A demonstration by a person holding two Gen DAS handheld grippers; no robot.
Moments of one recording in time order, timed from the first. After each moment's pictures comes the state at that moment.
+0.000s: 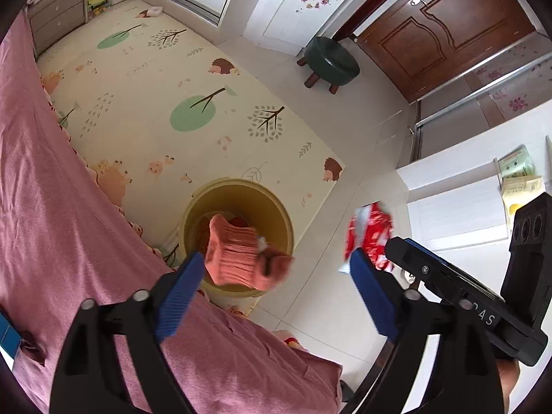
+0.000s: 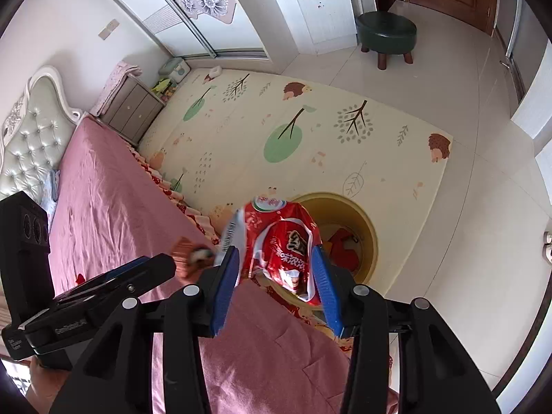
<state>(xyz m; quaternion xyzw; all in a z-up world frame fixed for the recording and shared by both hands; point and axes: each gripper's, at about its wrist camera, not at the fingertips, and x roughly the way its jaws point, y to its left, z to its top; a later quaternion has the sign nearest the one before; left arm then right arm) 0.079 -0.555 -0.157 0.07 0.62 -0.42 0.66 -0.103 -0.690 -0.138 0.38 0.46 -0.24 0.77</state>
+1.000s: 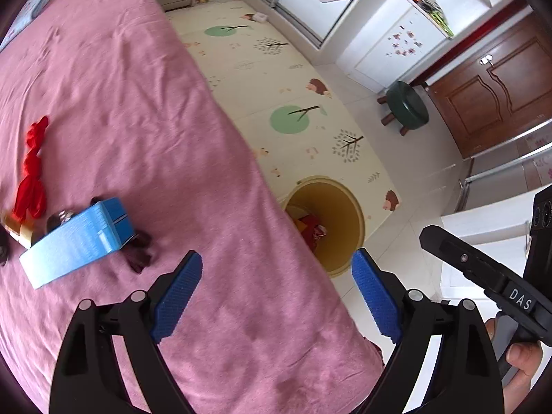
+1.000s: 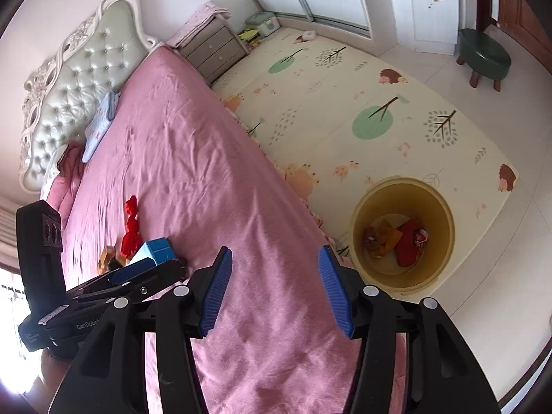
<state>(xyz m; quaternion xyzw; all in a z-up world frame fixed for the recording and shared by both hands) 0.099 -0.346 -0.125 0.02 0.62 -0.27 0.74 -0.010 -0.531 -0.103 0.32 0.51 -0.04 0.80</state>
